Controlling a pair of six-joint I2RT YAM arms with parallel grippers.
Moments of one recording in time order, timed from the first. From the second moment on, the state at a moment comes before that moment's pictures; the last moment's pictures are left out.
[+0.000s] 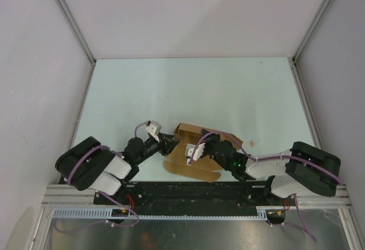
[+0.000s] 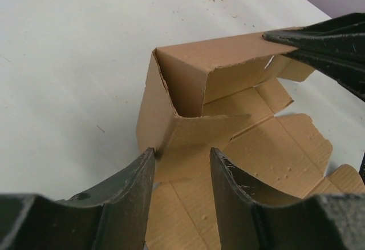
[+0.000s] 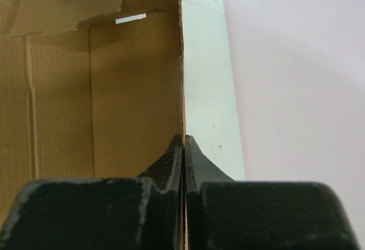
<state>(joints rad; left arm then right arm) -0.63 1.45 0.03 1.30 0.22 -0.30 1.11 1.38 0.34 0.80 0.40 -1.04</state>
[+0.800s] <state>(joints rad) -0.63 1.56 0.03 1.31 0.30 -0.31 1.19 1.44 0.35 0.81 0.51 -1.05</state>
